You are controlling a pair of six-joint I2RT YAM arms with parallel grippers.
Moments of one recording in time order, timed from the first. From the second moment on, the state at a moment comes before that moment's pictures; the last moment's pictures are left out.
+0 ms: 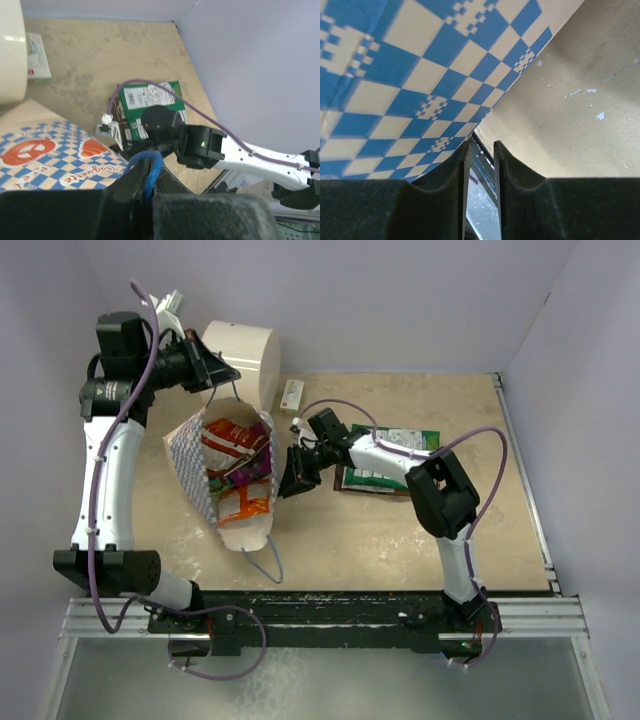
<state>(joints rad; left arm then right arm) -0.01 1.51 1.92 -0.79 0.73 -0.44 0.67 2.09 1.54 -0.36 -0.75 0.71</state>
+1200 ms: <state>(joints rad) -0.29 1.25 1.43 -0.58 0.78 -0.79 0.59 1.10 1.08 -0.45 -0.15 0.24</state>
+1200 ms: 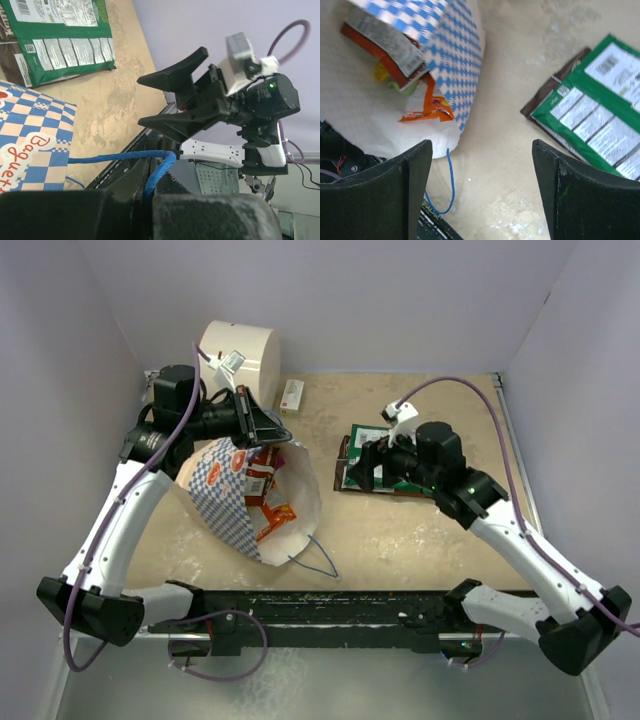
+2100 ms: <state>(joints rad) -0.30 1.18 1.52 -0.82 0.78 -0.56 1.07 1.23 0.80 0.10 -0.17 -0.61</state>
